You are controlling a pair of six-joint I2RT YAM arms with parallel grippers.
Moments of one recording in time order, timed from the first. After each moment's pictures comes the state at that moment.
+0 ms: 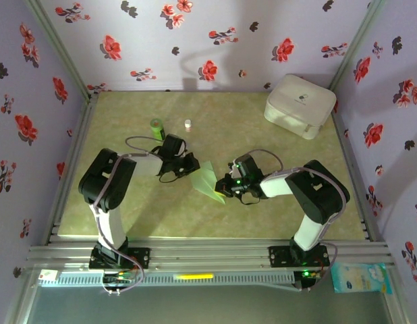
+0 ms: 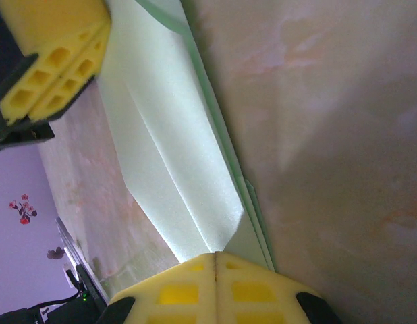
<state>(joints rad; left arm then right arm) -0.51 1.89 0.95 0.03 0.40 -0.83 0.63 1.73 0.61 0.27 -0.58 0.96</state>
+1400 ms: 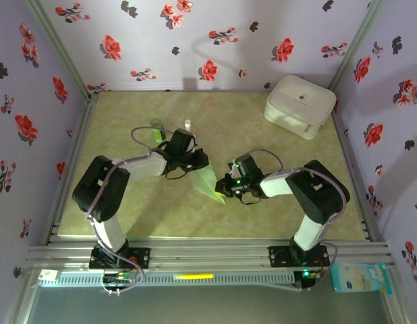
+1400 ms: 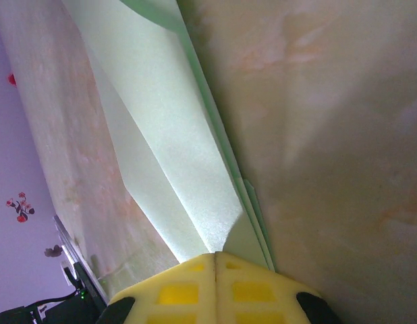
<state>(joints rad) -0.64 1.80 1.03 -0.06 0.34 -0.79 0.63 1.73 0.61 0.26 -0.59 0.95</state>
